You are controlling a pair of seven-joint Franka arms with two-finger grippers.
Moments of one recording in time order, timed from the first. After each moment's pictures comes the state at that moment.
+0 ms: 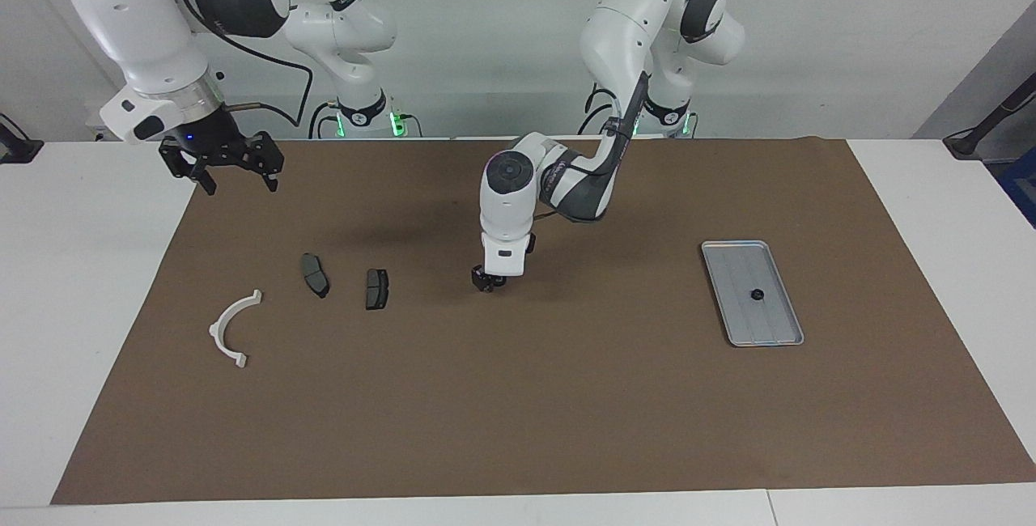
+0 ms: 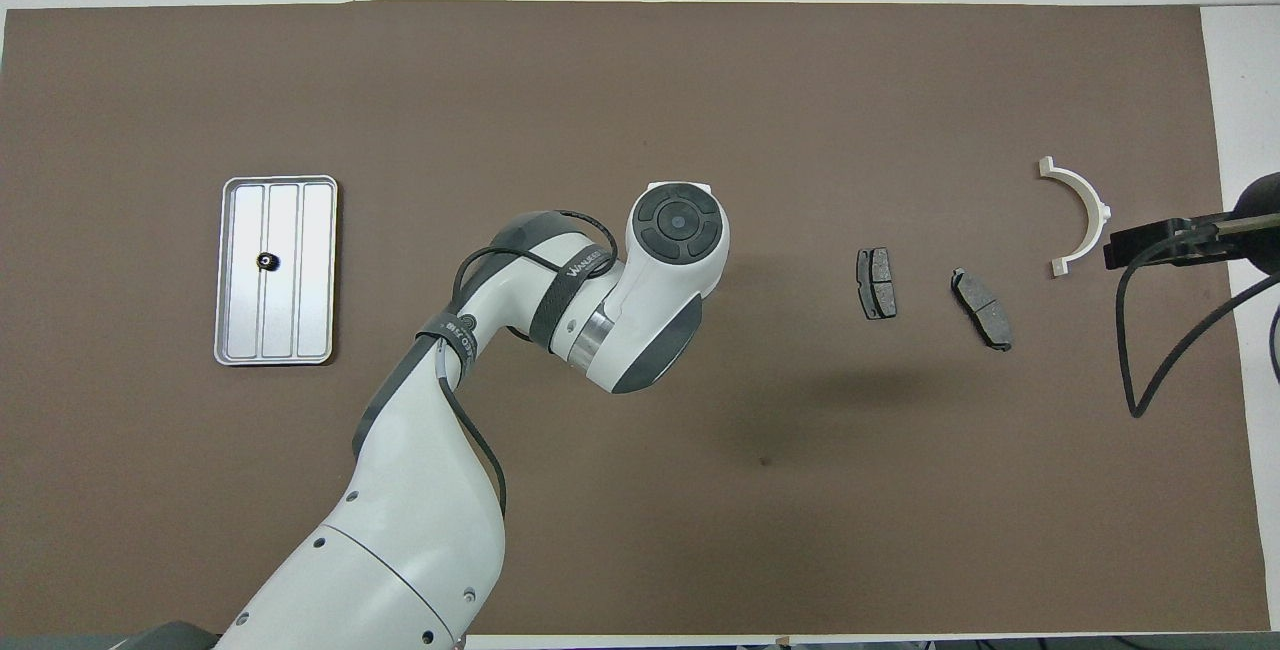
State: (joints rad) left arm -0.71 0.63 -0.04 -1.51 -0.06 2.12 -1.37; right arm -0.01 -0.08 -0.07 -1.81 -0.01 1.75 -0.11
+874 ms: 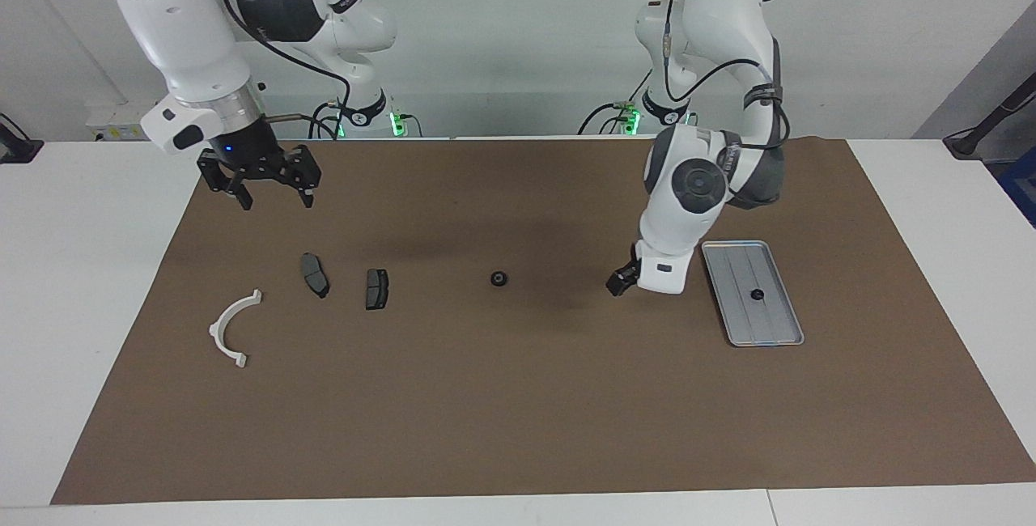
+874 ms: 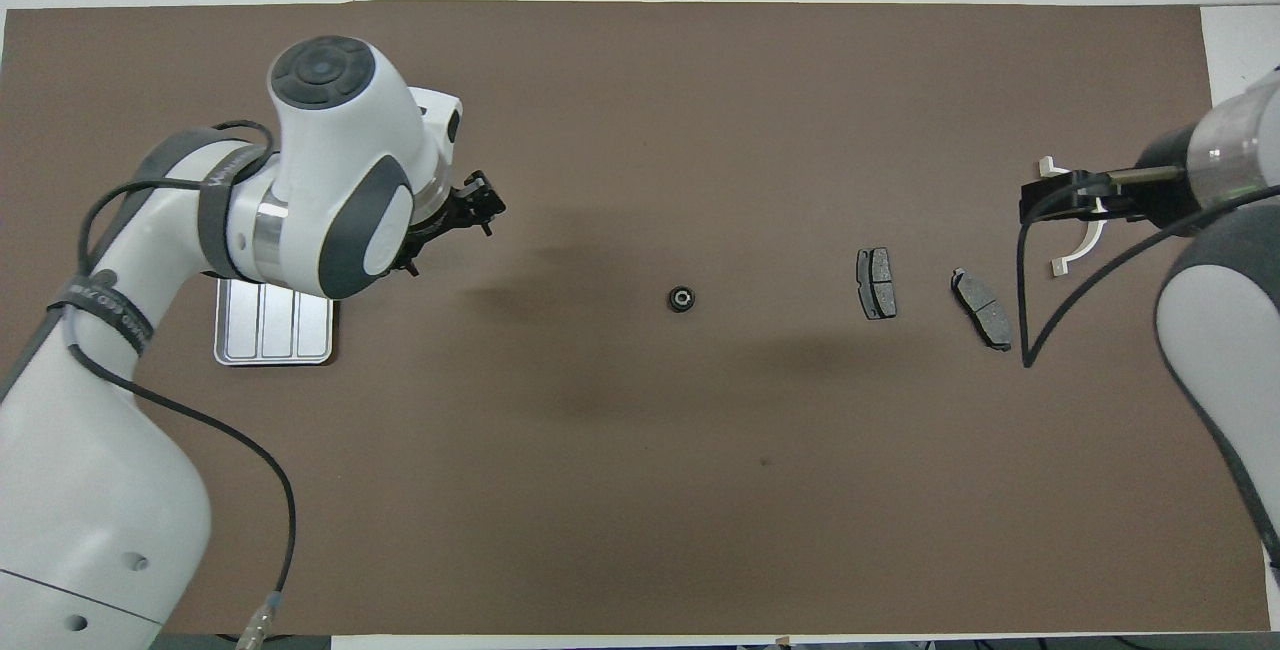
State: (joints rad) left arm -0.31 0.37 -0.01 -1.69 -0.05 1.89 -0.73; right arm 0.00 0.02 0.08 -1.71 0.02 1.81 0.11
